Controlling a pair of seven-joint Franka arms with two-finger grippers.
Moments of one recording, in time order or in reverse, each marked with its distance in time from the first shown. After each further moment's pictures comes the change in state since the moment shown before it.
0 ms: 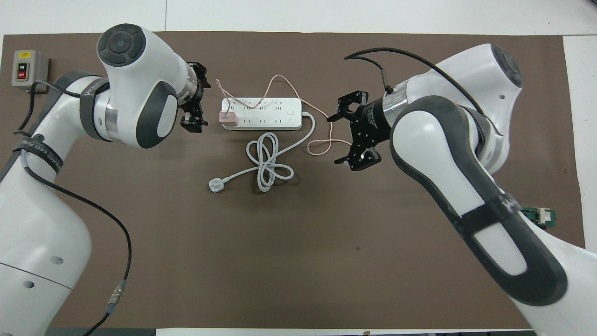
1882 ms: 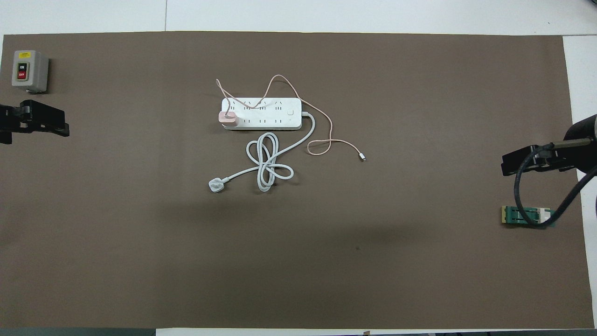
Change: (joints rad) left arm 0.322 -0.498 0.000 0.027 0.008 -0.623 1.667; right arm -0.312 -0.536 -0.015 -0.034 -0.742 -0.618 -1.554
